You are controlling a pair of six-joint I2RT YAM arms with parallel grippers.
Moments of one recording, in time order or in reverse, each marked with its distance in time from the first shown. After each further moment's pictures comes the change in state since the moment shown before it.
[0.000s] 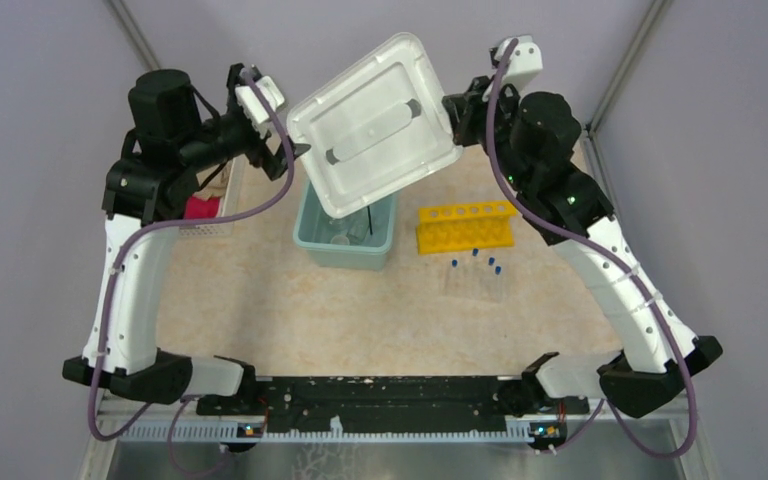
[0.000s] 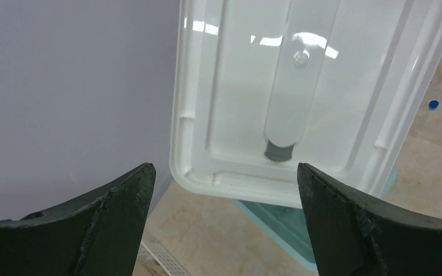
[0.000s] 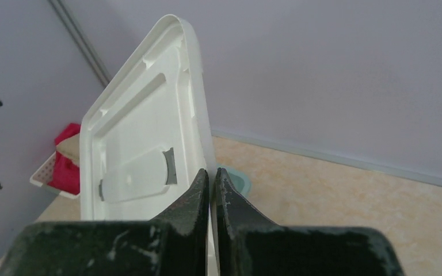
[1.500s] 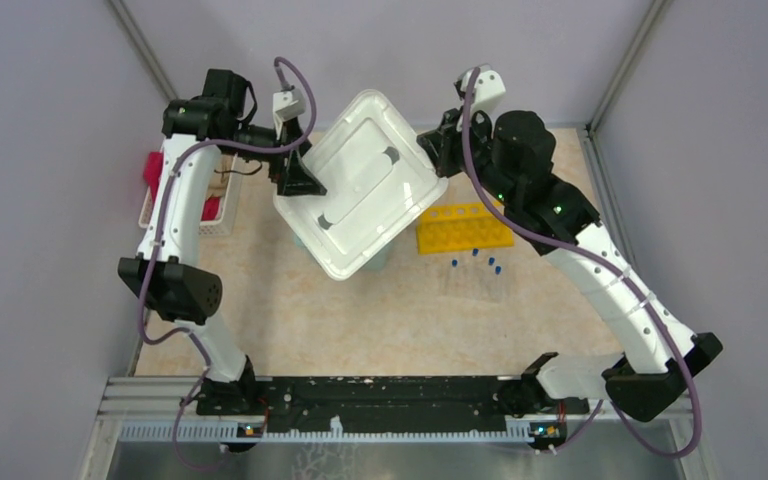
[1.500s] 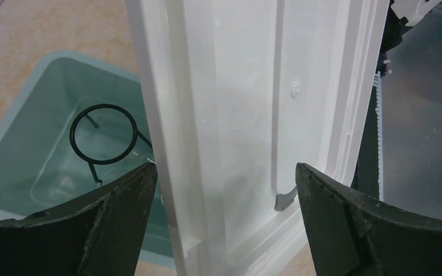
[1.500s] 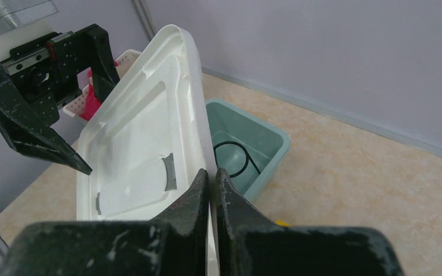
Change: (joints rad) left arm 0.146 0.464 0.240 -0.592 0.597 0.216; right arm 0.078 -0.030 -0.106 -0.063 -0.147 -0.008
